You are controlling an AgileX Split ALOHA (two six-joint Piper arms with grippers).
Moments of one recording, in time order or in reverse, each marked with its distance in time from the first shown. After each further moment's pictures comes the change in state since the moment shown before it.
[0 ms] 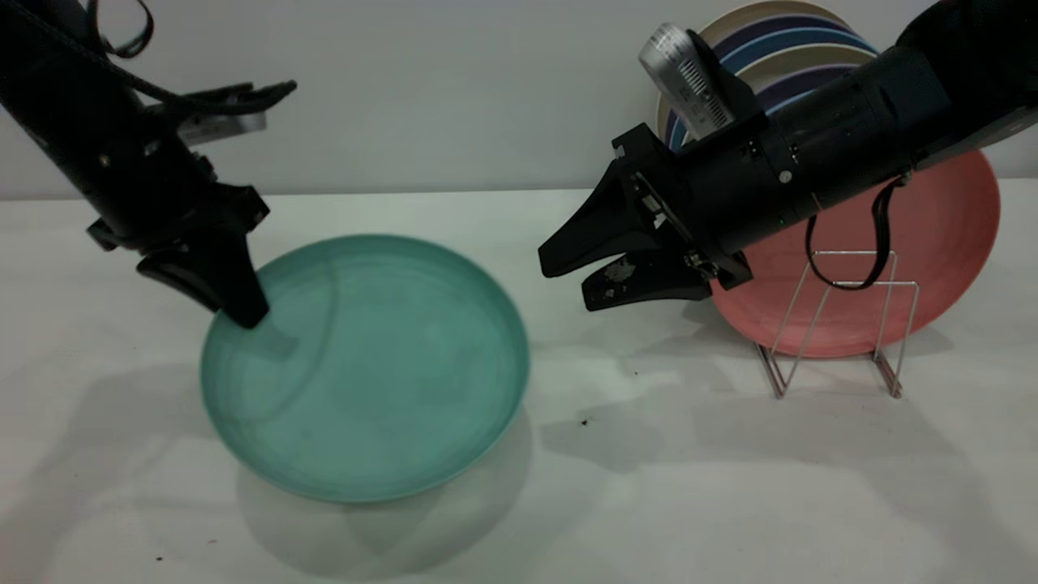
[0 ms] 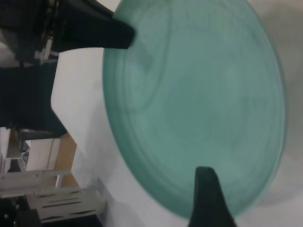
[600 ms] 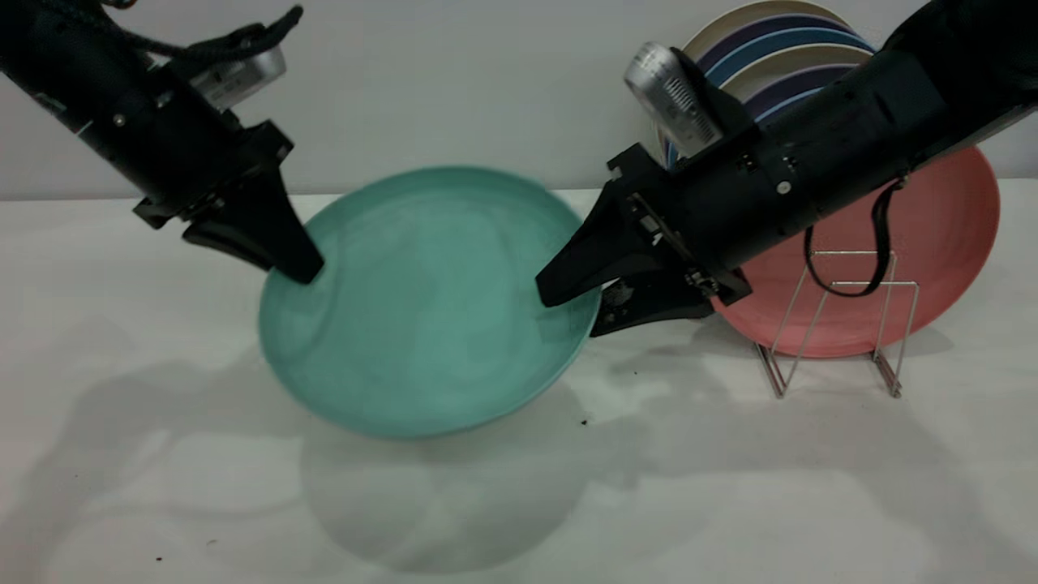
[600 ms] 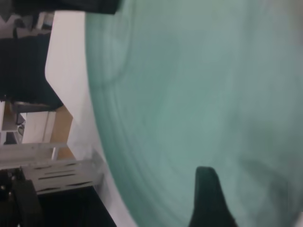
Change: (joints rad) left arm 0.000 -0.026 0.000 -0.251 0.062 0.134; right arm 0.022 0.001 -0.007 -0.093 0.018 0.057
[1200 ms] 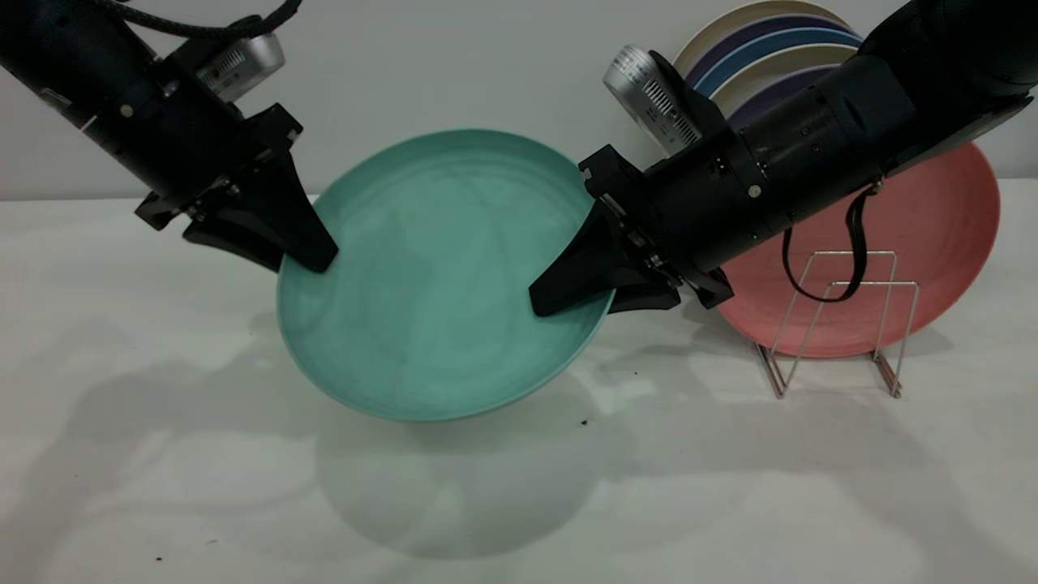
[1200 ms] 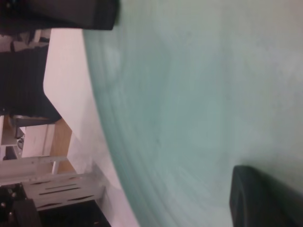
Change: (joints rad) left arm -0.001 -0.002 0.000 -0.008 0.007 -0.069; right arm 0.028 0.002 0.000 0.050 -0.047 0.019
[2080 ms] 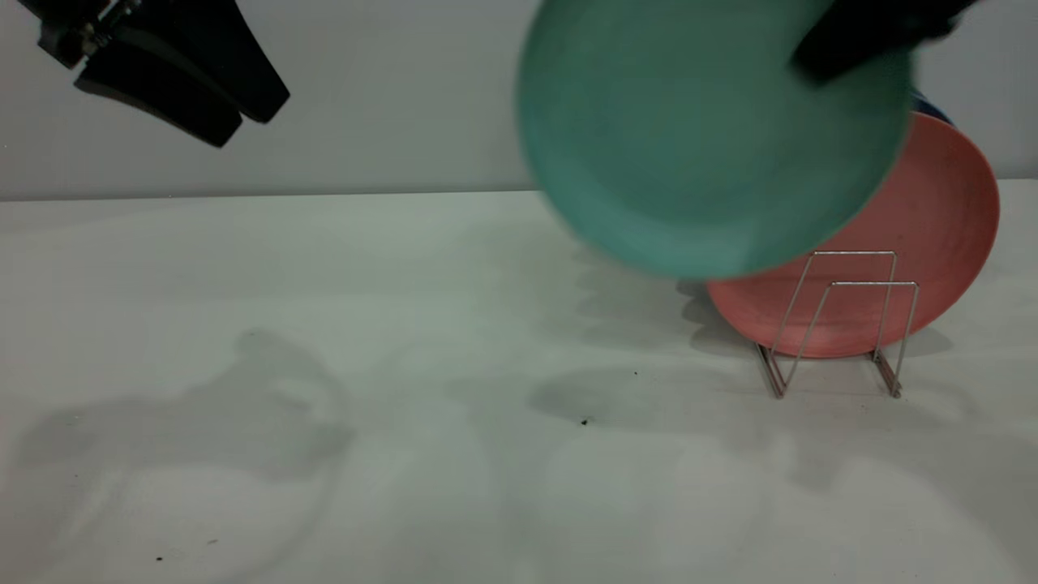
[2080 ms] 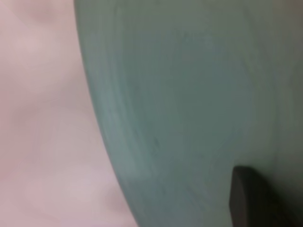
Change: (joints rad) left arm 0.000 -0.289 0.000 0.074 0.172 -0.007; right arm -0.171 -0.526 0.001 -0.771 -0.190 -0.394
